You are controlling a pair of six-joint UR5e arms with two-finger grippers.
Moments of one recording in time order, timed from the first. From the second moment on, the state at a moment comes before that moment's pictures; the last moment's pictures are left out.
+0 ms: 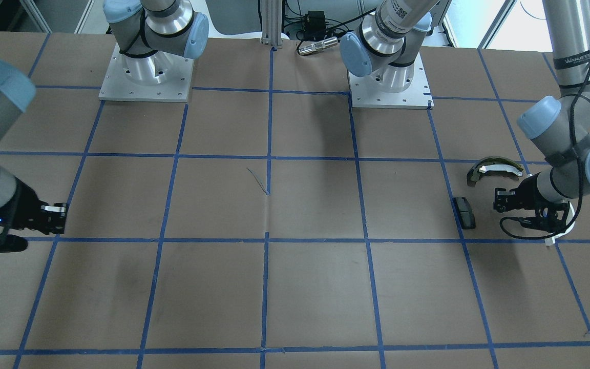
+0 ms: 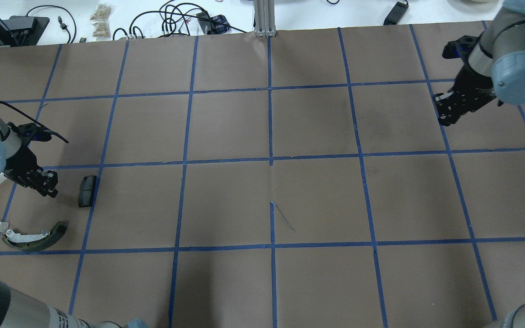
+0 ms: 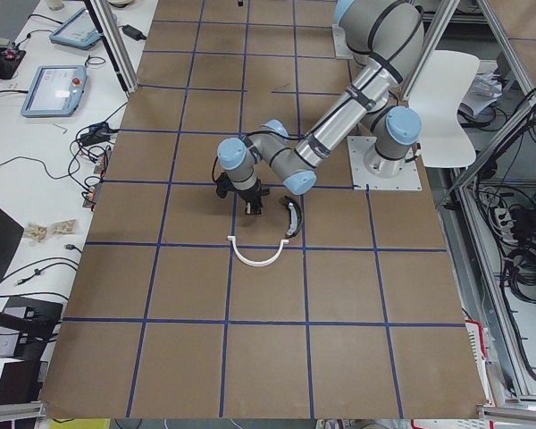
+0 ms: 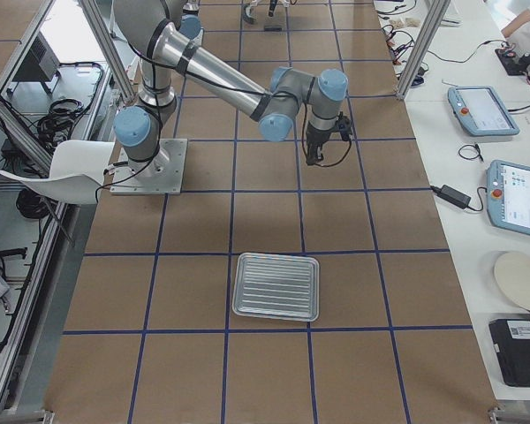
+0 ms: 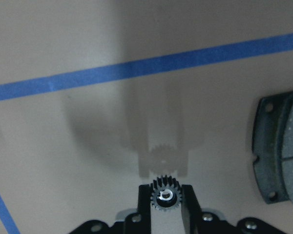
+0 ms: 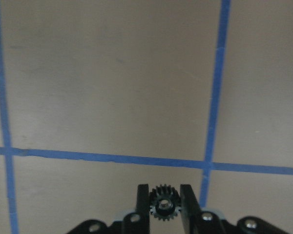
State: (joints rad) left arm -0.95 -1.96 -1.89 -1.04 1.72 0.76; right arm 1.32 -1.26 1.70 -1.95 -1.59 -0.32
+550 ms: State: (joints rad) left arm -0.96 -1.96 -1.87 -1.04 1.72 0.76; right arm 1.70 -1.25 1.71 -1.94 -1.50 0.22
